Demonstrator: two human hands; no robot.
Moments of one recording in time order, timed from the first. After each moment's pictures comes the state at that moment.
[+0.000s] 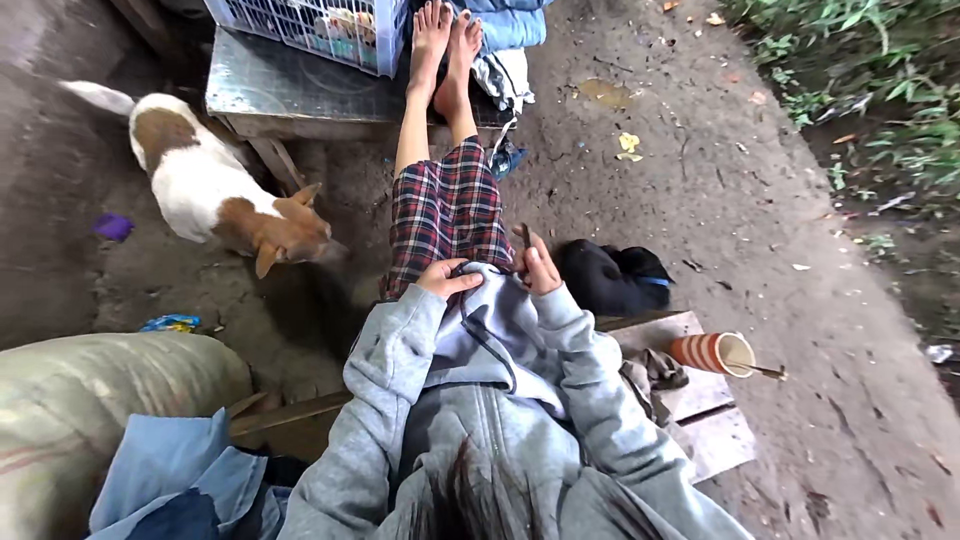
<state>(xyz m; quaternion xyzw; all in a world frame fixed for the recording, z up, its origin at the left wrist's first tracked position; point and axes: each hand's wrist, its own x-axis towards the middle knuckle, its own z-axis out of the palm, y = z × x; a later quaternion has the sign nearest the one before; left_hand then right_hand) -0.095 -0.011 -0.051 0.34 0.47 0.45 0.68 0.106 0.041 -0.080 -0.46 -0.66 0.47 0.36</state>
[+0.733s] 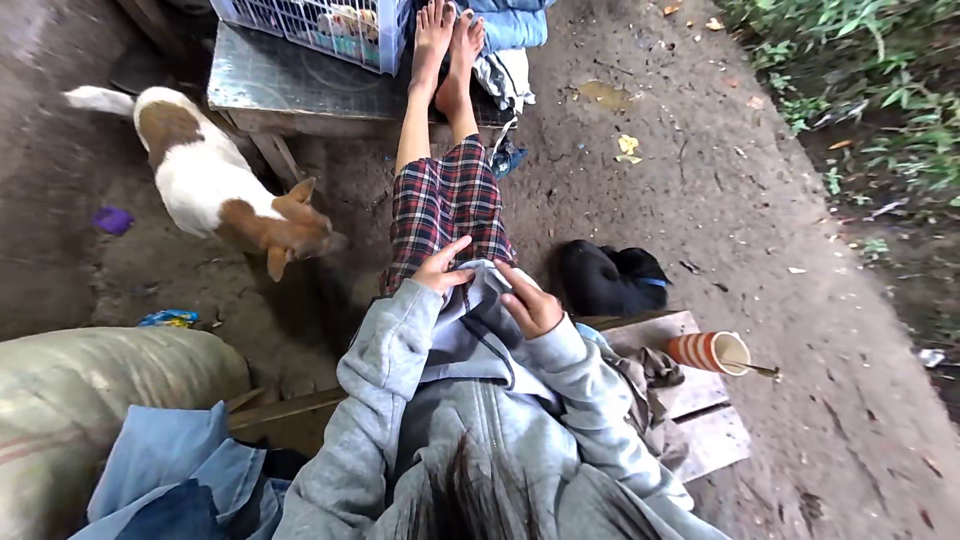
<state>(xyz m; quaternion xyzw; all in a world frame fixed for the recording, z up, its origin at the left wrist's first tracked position) -0.100 -0.012 -0.034 0.40 0.49 0.42 0.65 0.112 -0.017 -0.057 -0.44 -0.81 0.28 0.28</state>
